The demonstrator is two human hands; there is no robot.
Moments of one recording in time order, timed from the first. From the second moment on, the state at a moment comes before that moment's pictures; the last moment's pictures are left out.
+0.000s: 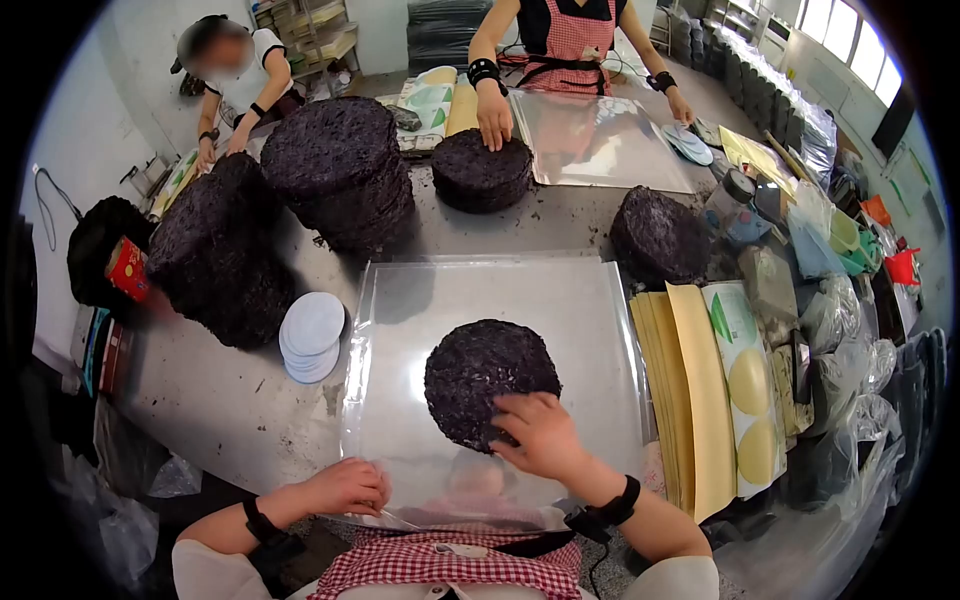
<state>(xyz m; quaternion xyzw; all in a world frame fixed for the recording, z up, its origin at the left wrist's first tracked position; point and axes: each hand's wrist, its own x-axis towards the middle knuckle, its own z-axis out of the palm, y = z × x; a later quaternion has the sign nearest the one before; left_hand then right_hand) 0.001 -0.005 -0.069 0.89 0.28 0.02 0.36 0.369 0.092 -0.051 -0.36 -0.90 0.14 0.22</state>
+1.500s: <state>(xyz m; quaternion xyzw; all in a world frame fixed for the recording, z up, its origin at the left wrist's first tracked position) 0.187 0.078 -0.102 0.81 0.54 0.20 0.08 0.384 0.056 -0.103 -0.69 -0.70 0.06 0.20</state>
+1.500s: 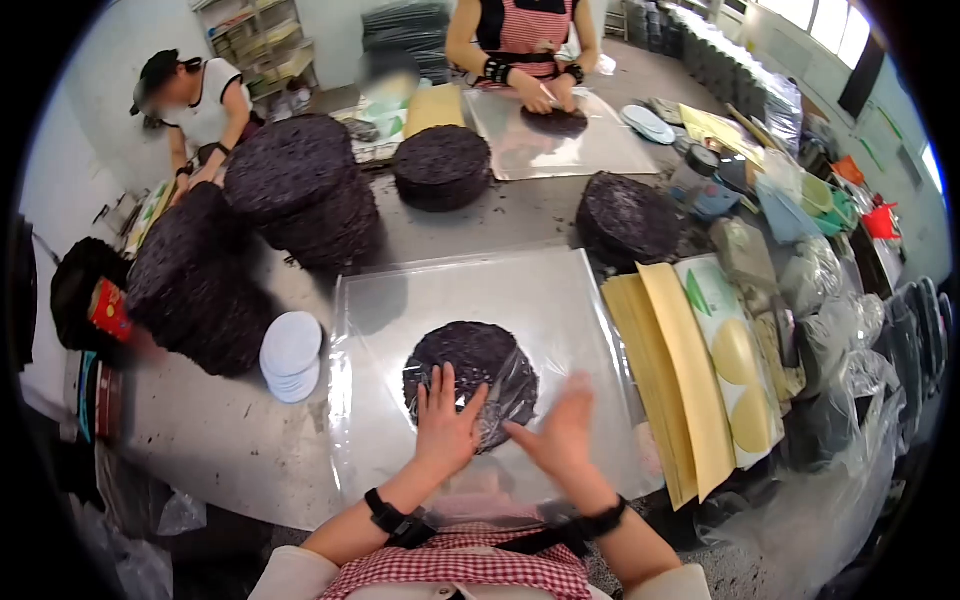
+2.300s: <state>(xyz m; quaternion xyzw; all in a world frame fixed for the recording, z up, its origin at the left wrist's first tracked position) 0.152 0.142 -0.095 0.78 0.46 0.17 0.38 0.350 0.152 -0.086 -0.38 -0.87 0.14 0.29</state>
